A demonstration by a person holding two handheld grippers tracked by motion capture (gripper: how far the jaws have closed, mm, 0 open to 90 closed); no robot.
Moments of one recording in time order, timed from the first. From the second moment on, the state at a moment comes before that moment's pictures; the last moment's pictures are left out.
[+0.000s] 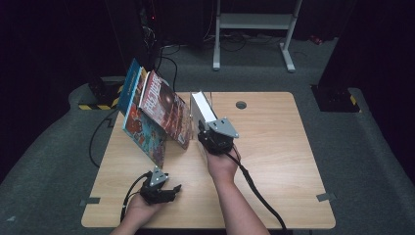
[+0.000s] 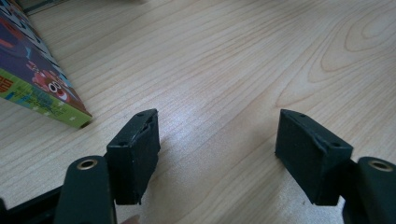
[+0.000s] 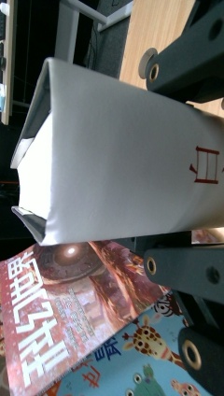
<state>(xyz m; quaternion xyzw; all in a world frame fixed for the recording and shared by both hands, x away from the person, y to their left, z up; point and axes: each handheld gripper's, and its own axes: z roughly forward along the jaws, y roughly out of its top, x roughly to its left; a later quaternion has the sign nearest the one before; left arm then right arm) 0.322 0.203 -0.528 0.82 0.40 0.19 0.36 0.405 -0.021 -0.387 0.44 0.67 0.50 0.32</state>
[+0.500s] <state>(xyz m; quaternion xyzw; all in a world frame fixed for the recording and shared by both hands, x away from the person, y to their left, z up) 0.322 0.203 -0.528 0.82 0.40 0.19 0.36 0.430 -0.009 -0.395 0.45 0.67 0.49 0.34</state>
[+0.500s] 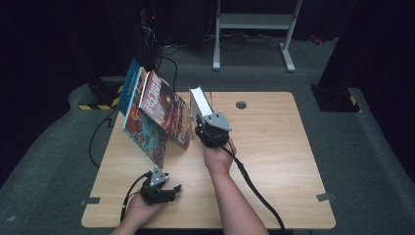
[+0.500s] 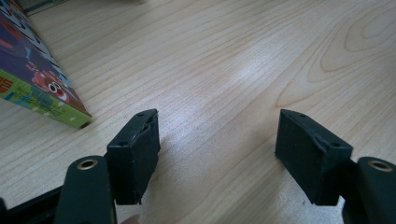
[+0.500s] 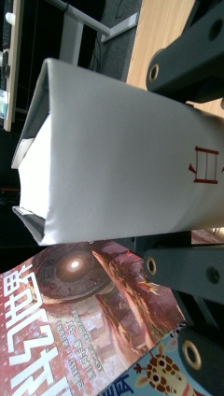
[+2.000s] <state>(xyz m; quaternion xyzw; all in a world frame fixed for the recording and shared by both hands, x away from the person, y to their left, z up) 0.322 0.202 -0.528 0.82 0.40 0.19 0.37 0.421 -0.018 -0.414 0.48 0.67 0.47 0.31</state>
